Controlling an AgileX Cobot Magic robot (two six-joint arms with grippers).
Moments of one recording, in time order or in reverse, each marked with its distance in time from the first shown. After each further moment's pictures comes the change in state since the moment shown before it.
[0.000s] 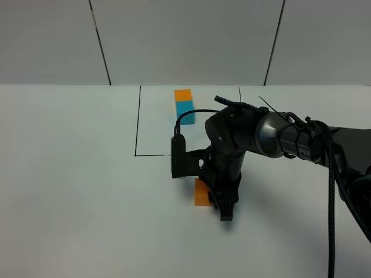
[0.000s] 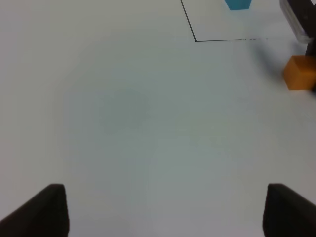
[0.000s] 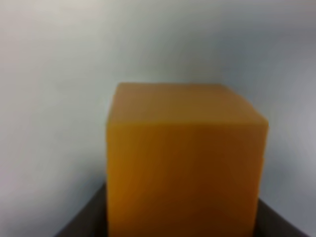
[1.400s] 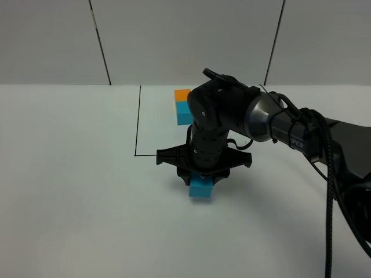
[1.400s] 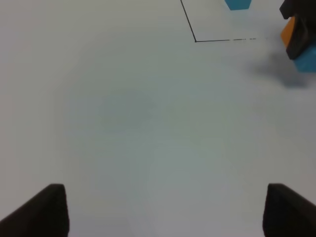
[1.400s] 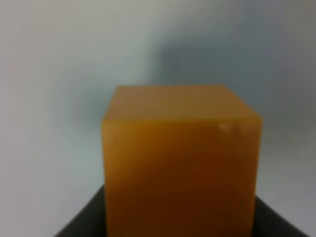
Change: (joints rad) left arm 0.000 0.000 0.000 0.000 0.000 0.000; right arm 0.042 0.003 -0.197 0.051 0.161 1.606
